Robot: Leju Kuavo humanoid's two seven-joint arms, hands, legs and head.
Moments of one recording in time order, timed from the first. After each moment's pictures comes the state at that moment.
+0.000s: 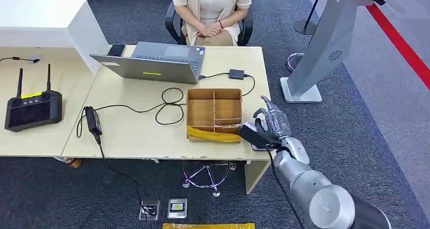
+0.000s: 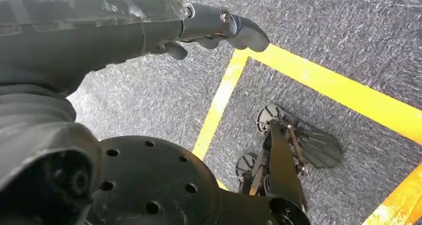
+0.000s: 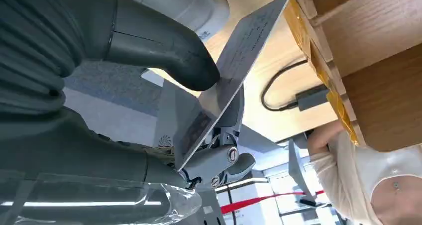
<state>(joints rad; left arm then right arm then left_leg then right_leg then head) -0.10 -0.01 -1.17 -0.24 1.48 0.46 -0.07 -0.82 0.08 -0.53 -0.01 1.57 -0.50 -0.58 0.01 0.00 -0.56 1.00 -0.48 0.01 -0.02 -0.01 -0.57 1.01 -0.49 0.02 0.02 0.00</state>
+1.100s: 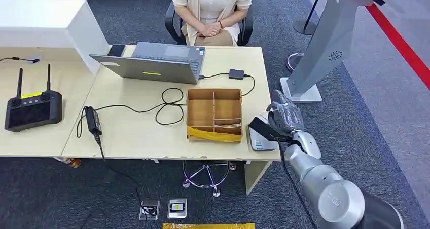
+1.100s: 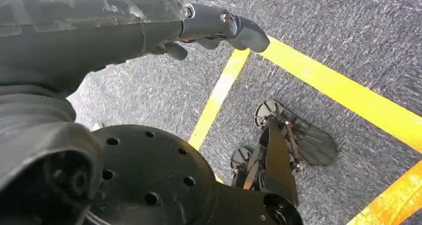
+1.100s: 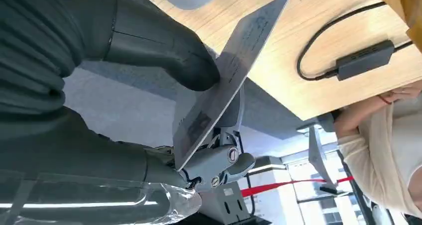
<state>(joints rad) -0.10 -0.02 -1.15 -0.24 1.55 0.48 -0.11 -0.86 0.00 -0.52 -0.01 1.57 -0.51 -0.53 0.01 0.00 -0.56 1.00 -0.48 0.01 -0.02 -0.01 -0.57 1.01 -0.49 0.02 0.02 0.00</state>
